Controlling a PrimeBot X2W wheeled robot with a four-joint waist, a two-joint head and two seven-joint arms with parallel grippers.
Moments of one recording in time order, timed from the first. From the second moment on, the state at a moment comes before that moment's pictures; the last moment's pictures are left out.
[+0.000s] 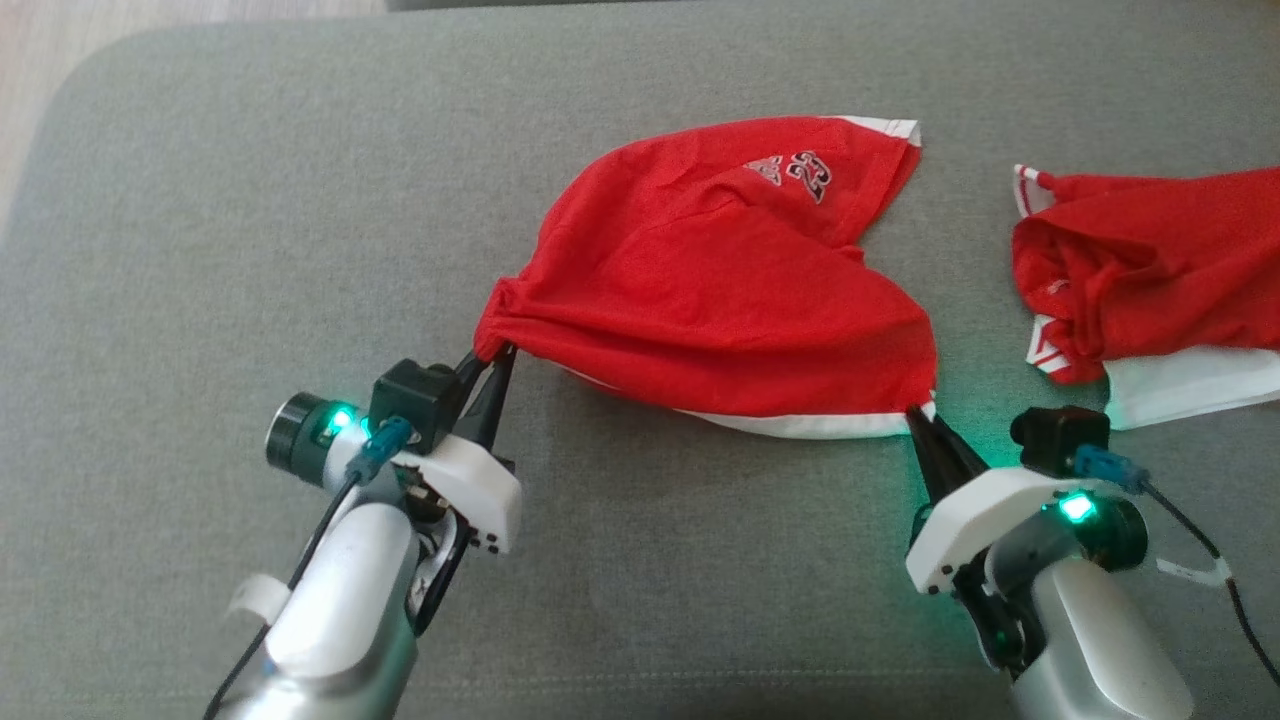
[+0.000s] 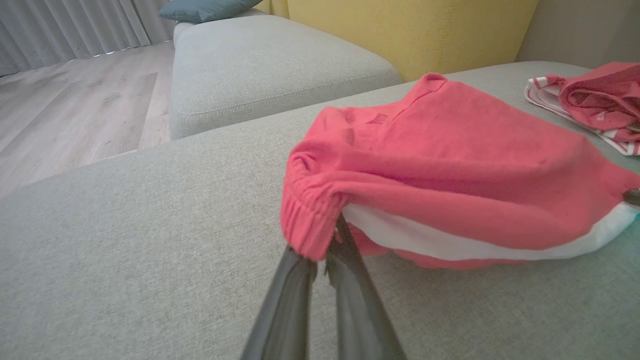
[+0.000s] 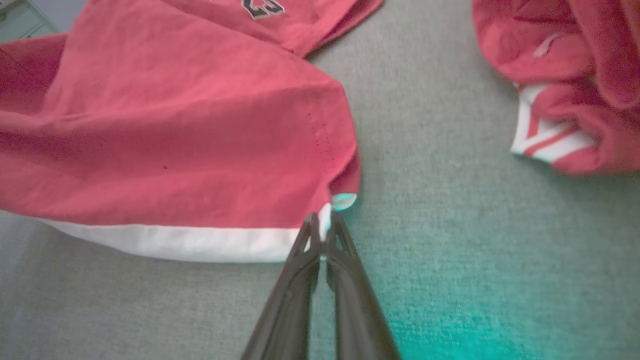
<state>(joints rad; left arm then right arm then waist) -0.41 0.10 -0.44 0.56 -0.12 -0.05 -0.25 -0.24 -0.05 0.11 0.52 0.27 0.13 0.08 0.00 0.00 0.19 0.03</state>
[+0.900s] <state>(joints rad) -0.53 0.20 -0.40 0.18 -0.19 -0.08 -0.05 -0.45 -0.16 0.18 -0.07 0.27 0.13 0.16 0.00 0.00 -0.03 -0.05</state>
